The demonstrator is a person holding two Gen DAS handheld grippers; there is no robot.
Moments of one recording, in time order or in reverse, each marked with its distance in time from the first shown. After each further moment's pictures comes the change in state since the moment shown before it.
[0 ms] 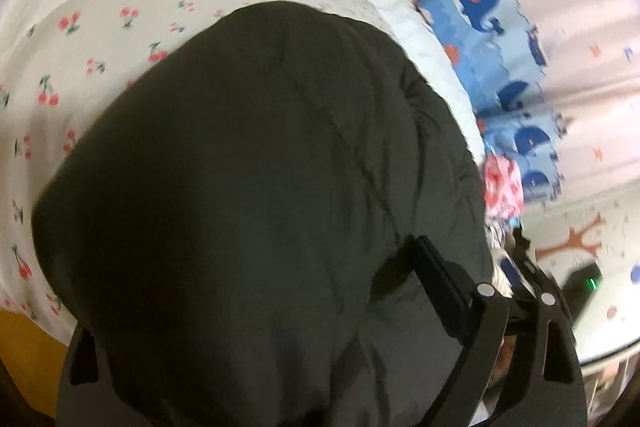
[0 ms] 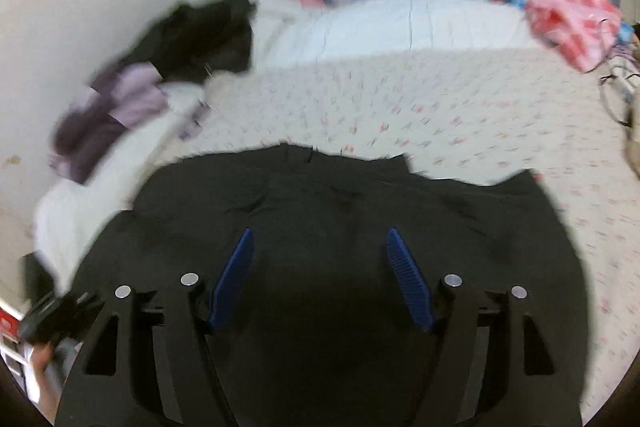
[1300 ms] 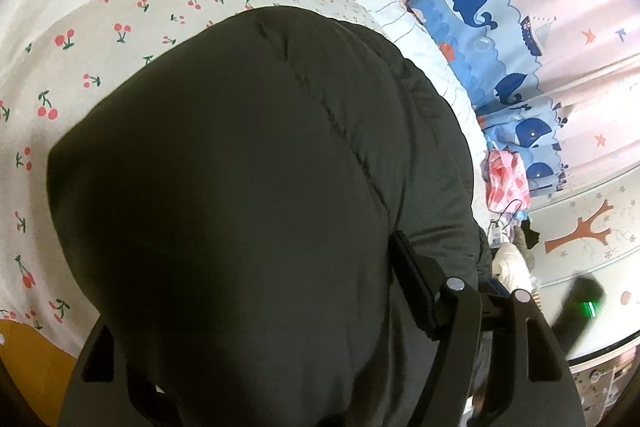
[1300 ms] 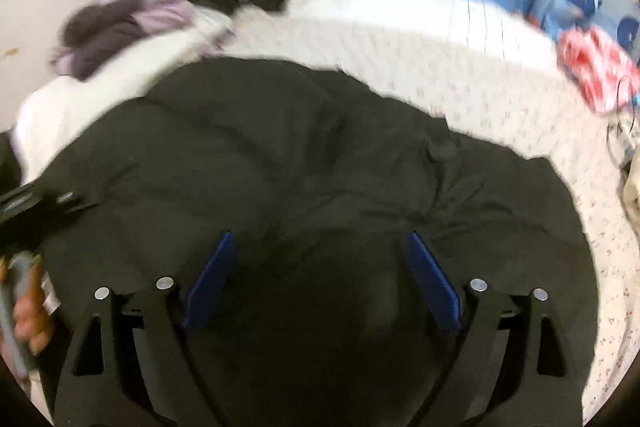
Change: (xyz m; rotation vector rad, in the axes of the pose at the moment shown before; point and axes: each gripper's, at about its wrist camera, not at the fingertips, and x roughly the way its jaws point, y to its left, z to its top) left arm 0.001 -0.002 -0.001 0.065 -0.020 0.016; right arm -0.009 0.060 -0.057 -0.264 0.033 -0.063
